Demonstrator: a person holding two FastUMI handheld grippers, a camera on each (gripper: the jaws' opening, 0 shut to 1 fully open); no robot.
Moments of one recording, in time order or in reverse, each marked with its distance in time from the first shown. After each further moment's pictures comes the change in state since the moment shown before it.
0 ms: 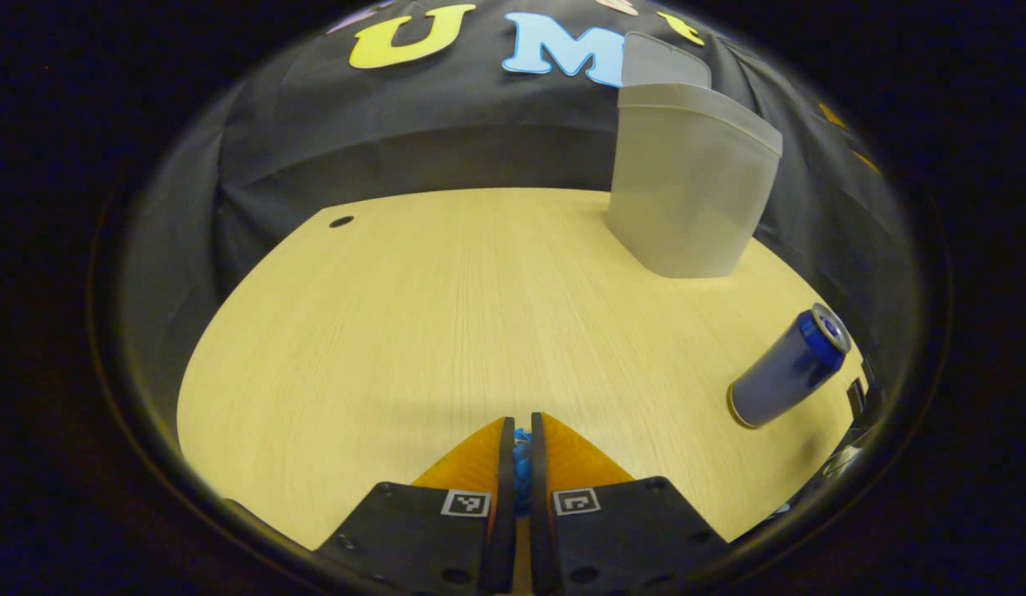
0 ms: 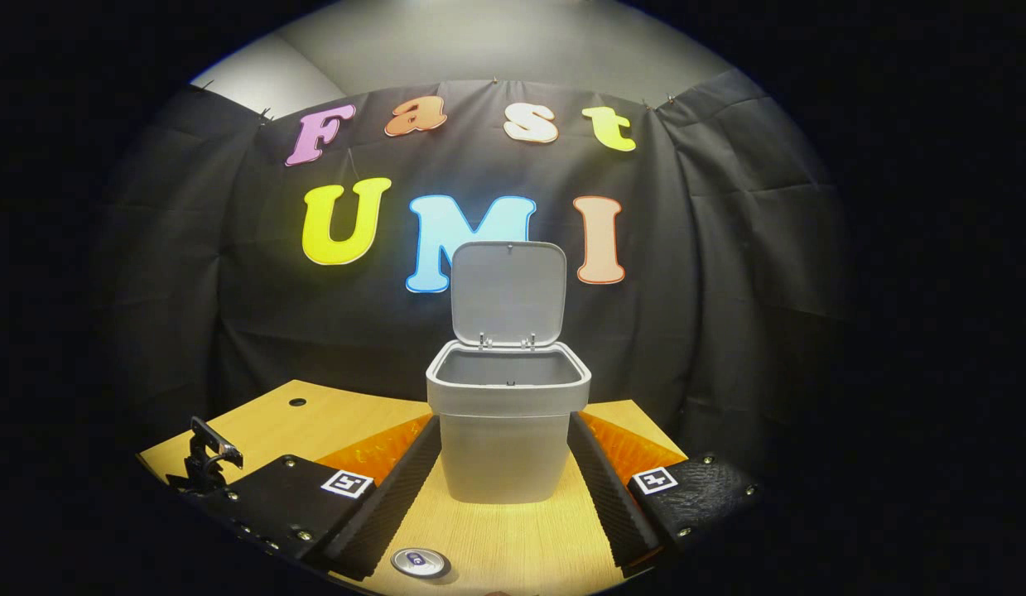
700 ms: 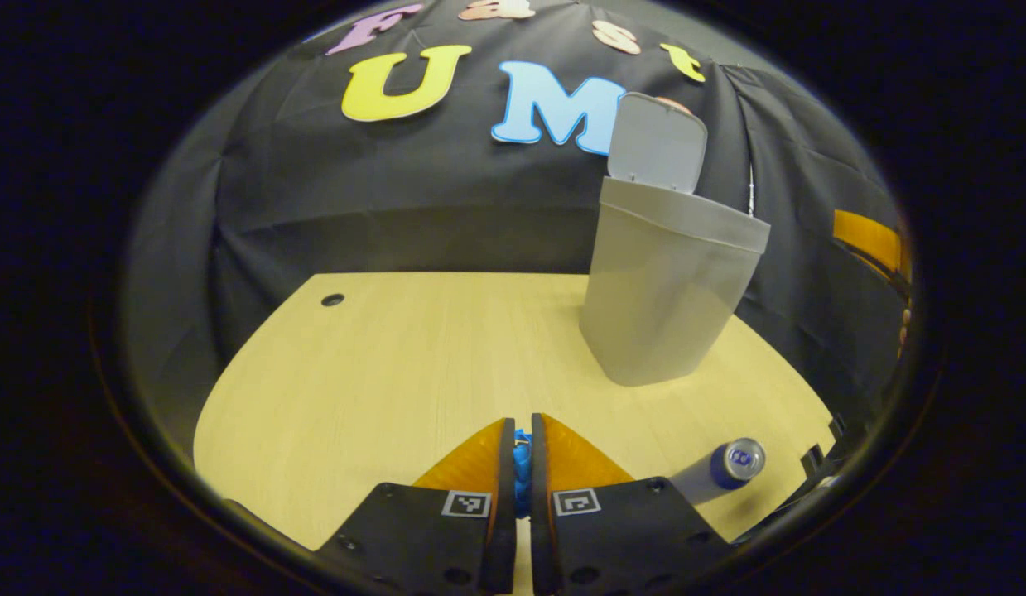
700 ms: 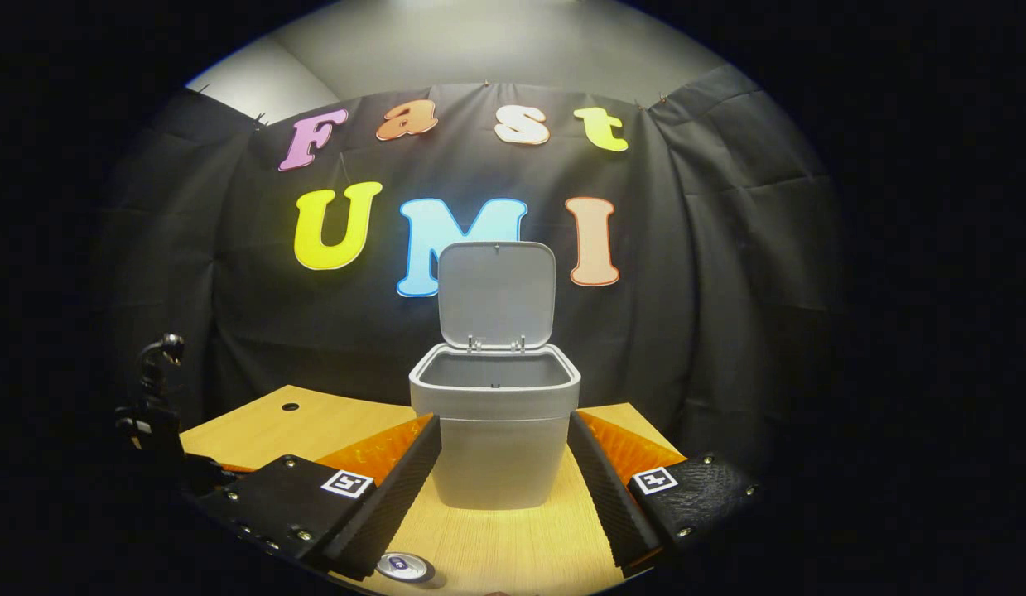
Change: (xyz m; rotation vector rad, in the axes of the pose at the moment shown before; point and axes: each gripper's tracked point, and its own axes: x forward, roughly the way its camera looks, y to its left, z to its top) left arm -0.037 -0.047 0.141 -0.010 -0.224 -0.062; right arm 0.012 -0.019 -0.009 0.010 -0.017 -0.021
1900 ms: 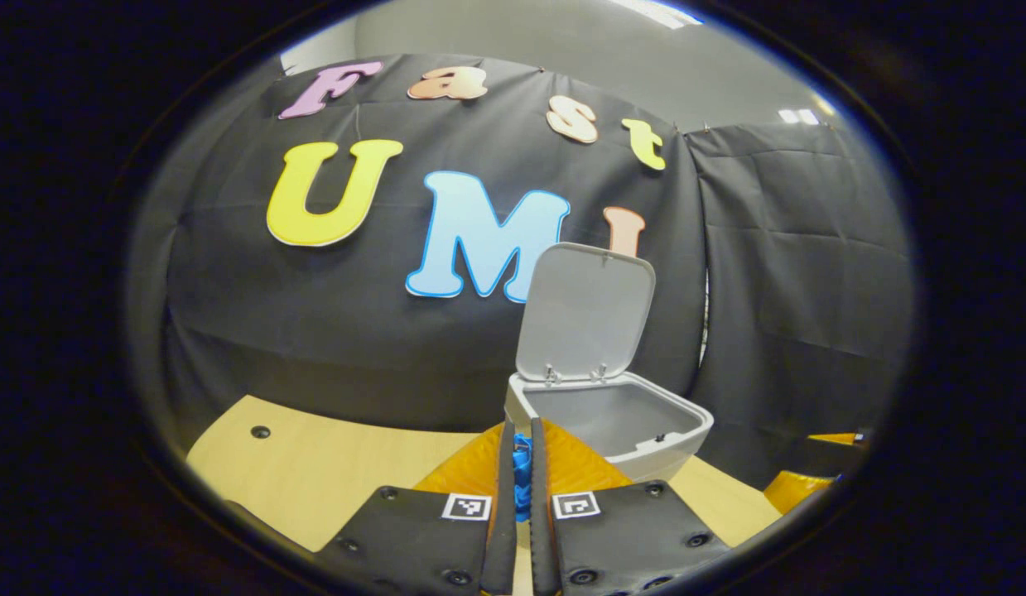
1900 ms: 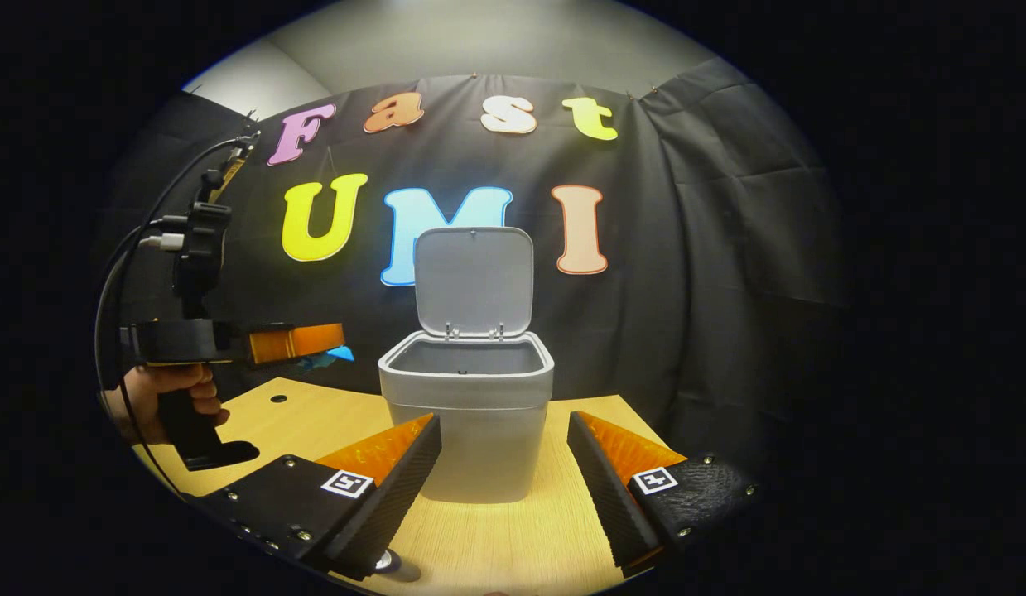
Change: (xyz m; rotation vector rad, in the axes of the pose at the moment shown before) left arm 0.046 -0.131 0.231 -0.007 -0.398 -0.192; right arm 0.005 -0.033 -0.013 0.014 0.033 -0.009
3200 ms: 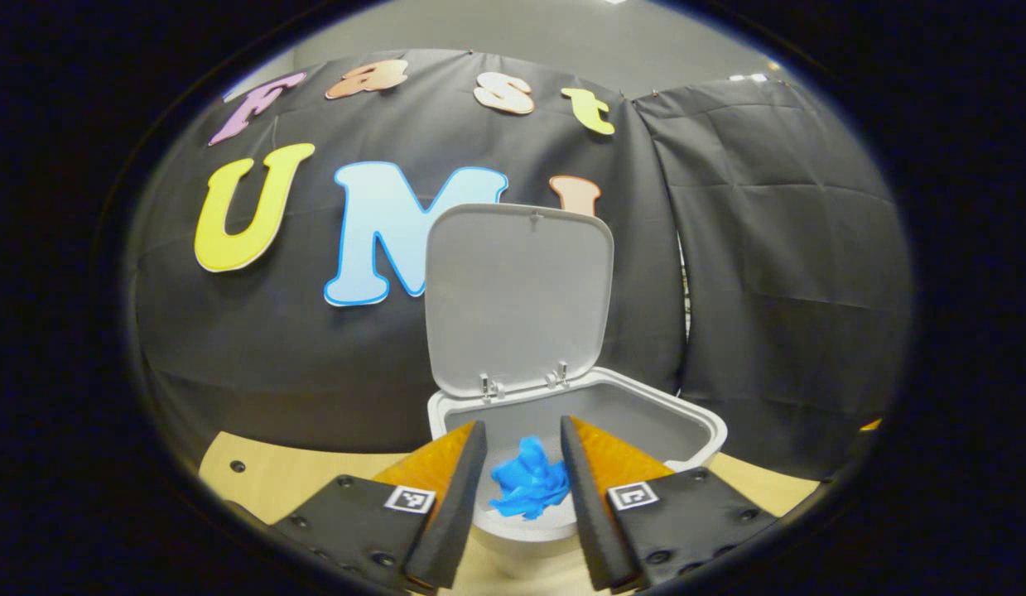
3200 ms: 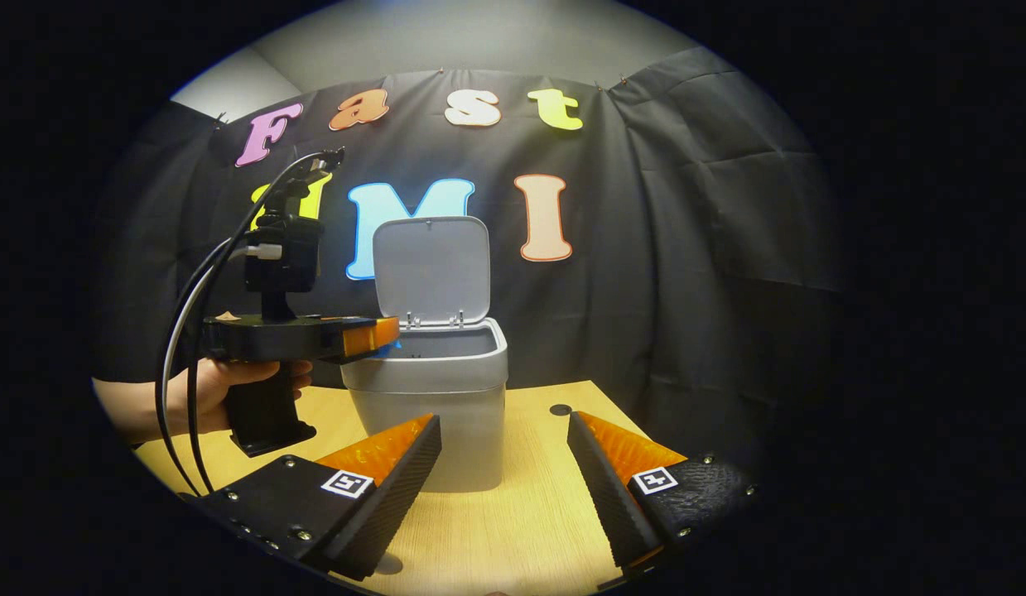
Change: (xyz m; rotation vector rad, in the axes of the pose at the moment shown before) left arm 0.099 -0.059 -0.029 0.162 0.049 -0.071; right arm -0.014 -0.033 -0.014 0.035 0.030 -0.087
